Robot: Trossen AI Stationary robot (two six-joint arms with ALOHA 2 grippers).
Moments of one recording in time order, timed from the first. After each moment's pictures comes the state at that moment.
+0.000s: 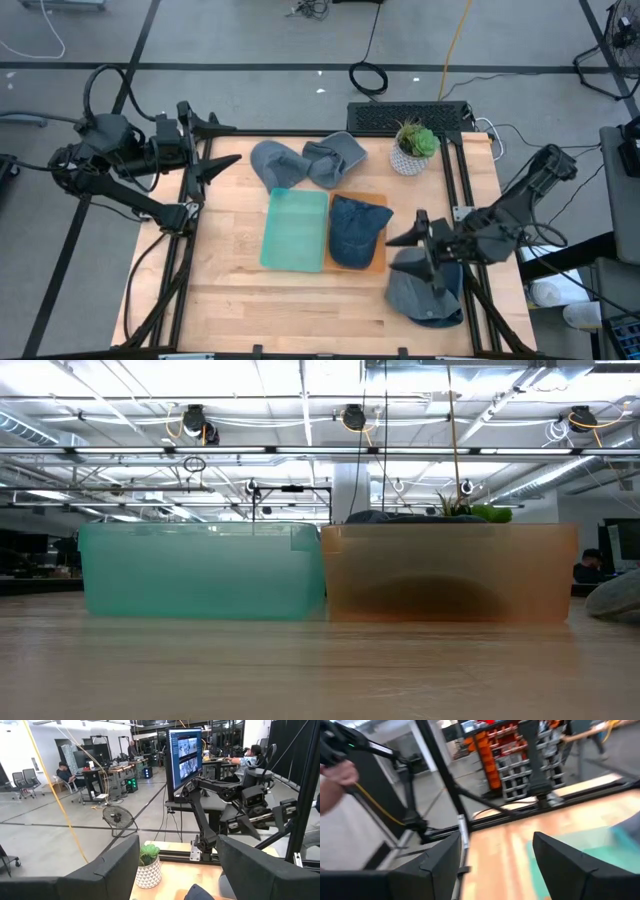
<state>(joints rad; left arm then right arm) -0.21 1.03 1.62 -0.61 -0.45 0.07 0.75 1.02 0.98 -0.09 0.63 0.49</state>
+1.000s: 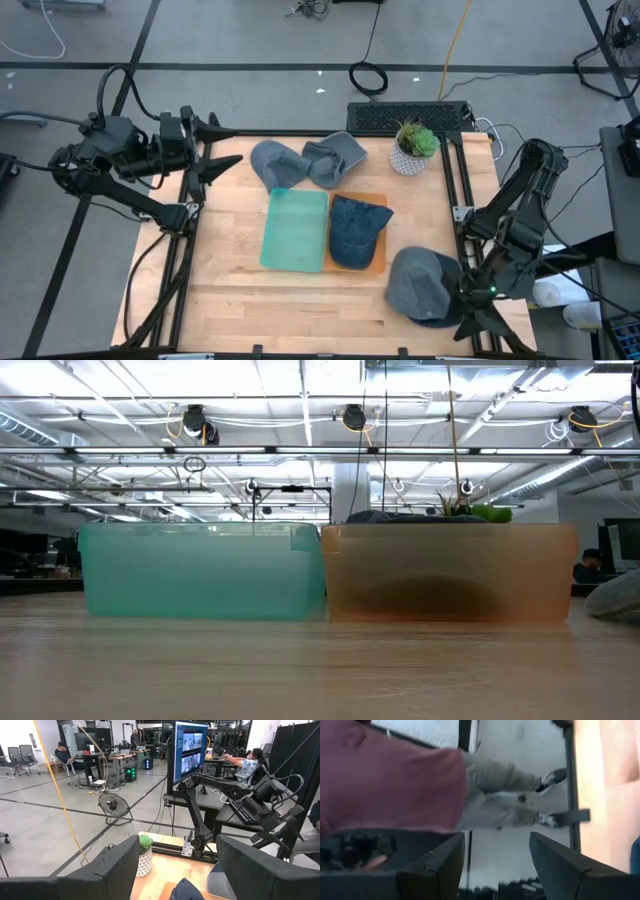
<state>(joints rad) -0.21 1.03 1.62 -0.65 -0.47 -0.06 1.02 1.02 0.98 -0.44 0.00 1.25</state>
